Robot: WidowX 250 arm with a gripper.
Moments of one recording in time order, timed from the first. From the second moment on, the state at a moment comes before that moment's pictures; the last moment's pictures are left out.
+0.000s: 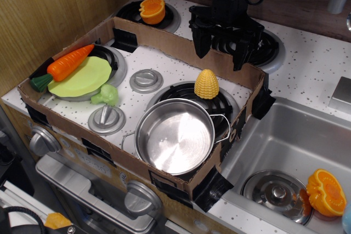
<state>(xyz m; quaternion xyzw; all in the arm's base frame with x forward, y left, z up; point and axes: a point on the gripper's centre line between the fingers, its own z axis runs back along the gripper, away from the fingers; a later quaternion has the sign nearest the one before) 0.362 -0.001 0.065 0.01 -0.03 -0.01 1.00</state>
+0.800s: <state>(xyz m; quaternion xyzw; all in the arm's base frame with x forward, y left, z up) 0.349 0.023 0.089 0.08 -0.04 -0.06 0.99</state>
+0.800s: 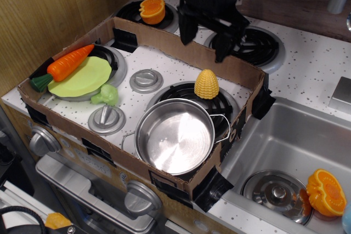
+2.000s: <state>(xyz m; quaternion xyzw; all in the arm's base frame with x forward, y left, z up) 0.282 0.165 0.064 0.11 -0.03 0.00 0.99</state>
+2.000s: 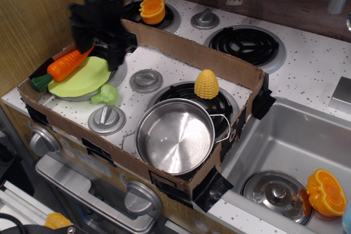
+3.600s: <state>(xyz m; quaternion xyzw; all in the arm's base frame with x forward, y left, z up) 0.264 0.219 0.024 0.06 -0.04 0.00 1.00</state>
